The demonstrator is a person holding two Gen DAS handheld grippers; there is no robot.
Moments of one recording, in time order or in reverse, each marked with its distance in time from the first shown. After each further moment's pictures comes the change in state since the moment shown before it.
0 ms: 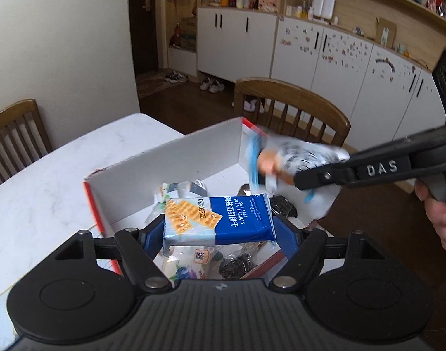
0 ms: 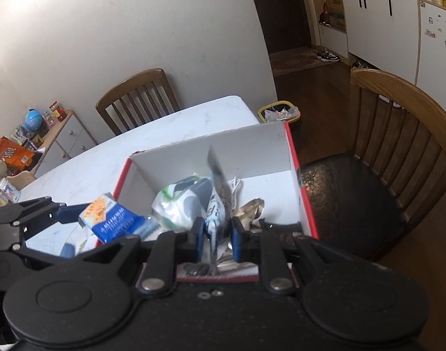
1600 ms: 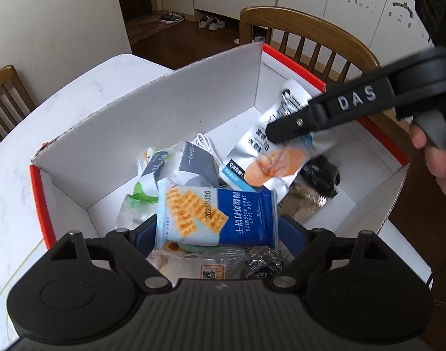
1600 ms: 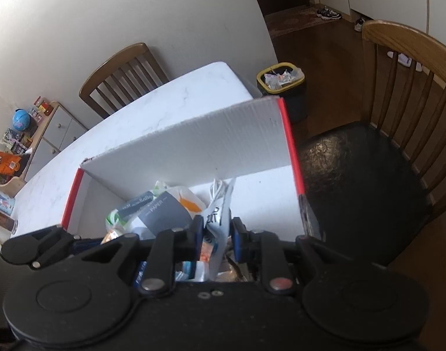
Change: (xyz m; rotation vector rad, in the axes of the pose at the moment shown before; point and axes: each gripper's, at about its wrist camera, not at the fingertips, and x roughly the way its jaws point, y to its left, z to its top) left arm 0.106 0.013 0.005 0.035 0.260 0.023; right arm 0.103 -0.053 0.036 0.093 0.156 0.064
